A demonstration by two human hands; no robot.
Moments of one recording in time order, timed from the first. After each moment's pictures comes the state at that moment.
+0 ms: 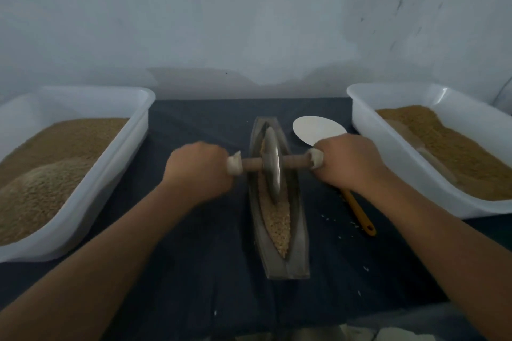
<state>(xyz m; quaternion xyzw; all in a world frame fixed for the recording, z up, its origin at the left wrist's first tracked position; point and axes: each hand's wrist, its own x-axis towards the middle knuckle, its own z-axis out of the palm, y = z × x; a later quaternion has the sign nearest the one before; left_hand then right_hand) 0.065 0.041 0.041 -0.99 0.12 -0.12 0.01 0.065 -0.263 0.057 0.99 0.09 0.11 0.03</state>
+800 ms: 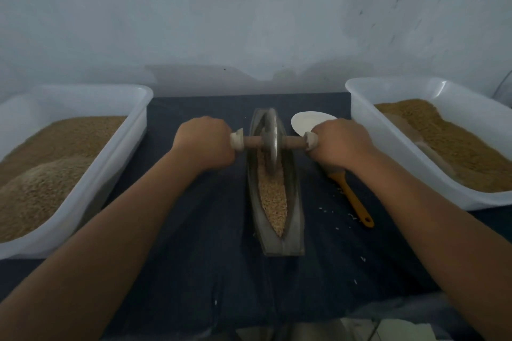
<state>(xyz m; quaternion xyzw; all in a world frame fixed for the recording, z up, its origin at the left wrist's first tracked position) 0.111 0.027 0.064 -0.99 0.12 -0.08 0.01 0.096 -0.259 0.069 1.00 0.04 0.05 0.02</state>
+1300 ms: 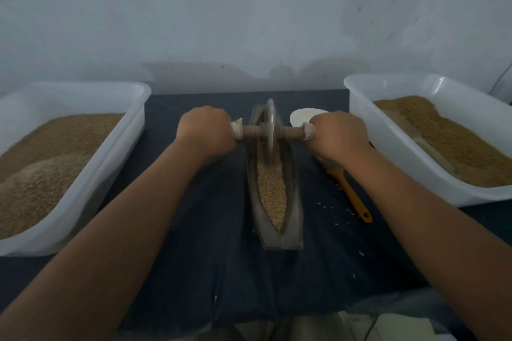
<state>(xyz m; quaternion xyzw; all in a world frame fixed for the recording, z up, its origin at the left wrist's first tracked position) 0.131 0.021 0.067 -0.99 0.12 -0.11 0.03 0.100 -0.253 0.062 0.99 0.04 0.15 0.03</state>
